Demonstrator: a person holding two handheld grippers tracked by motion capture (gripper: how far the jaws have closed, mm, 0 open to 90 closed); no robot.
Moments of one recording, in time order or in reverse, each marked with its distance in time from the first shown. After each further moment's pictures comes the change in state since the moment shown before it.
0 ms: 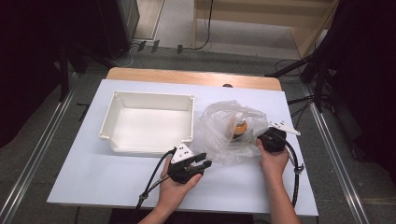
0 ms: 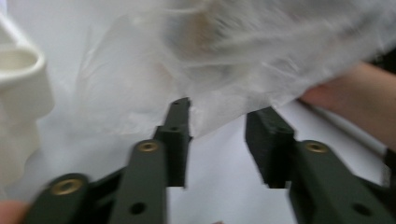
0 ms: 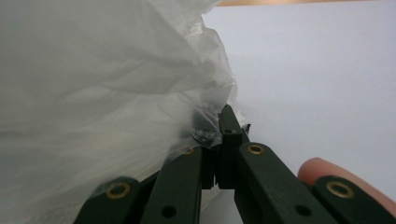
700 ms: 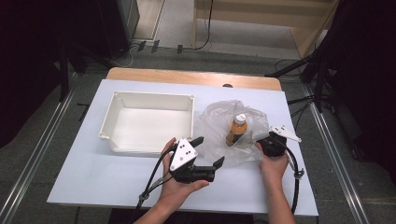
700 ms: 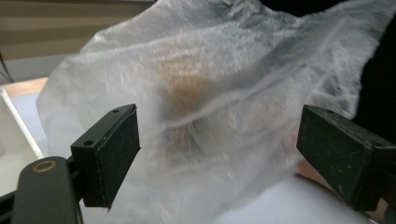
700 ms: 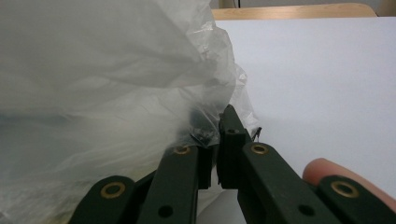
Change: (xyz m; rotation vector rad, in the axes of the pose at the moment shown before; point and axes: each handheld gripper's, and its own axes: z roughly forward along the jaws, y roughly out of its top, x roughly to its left) left arm -0.035 0.050 -0.021 -0.186 0.077 0.142; right arm 0.005 -0.009 -0.009 -0.064 0.013 -0.035
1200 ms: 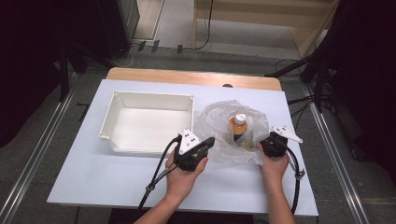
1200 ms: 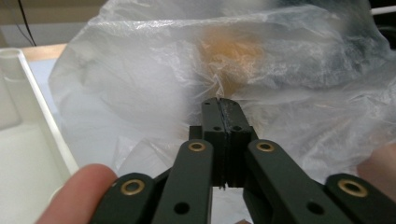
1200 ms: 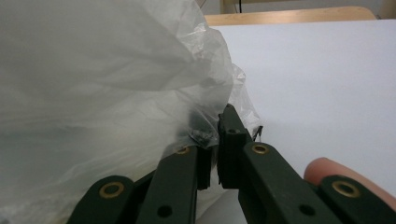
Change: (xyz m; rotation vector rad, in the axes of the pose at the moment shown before) left arm 0.022 -0.012 0.032 0.107 0.075 -0.092; right arm -0.002 0.000 -0.002 -0.021 0.012 0.020
